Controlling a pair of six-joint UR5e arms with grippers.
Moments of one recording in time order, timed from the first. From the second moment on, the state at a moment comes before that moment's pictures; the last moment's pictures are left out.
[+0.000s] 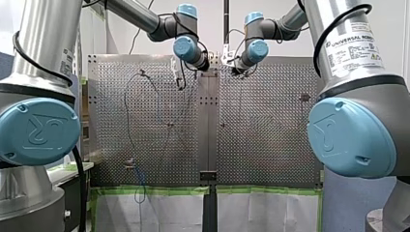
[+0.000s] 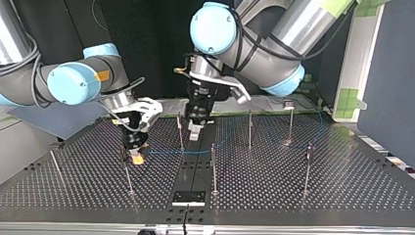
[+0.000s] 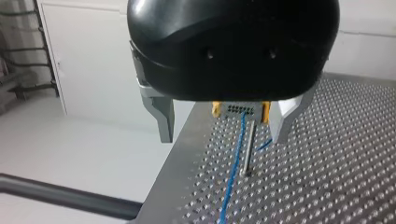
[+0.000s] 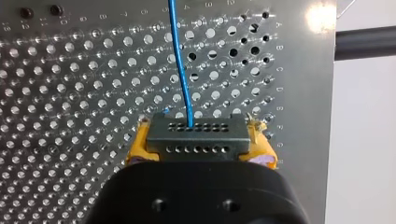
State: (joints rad) left arm -0.58 -1.73 -1.54 -2.96 -1.91 -1.76; right arm 2.09 -1.22 1.28 -0.01 1.51 1.69
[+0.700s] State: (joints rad) left arm -0.57 -1.81 -1.36 -3.09 -1.94 -1.73; right arm 2.08 -1.22 1.28 -0.01 1.51 1.69
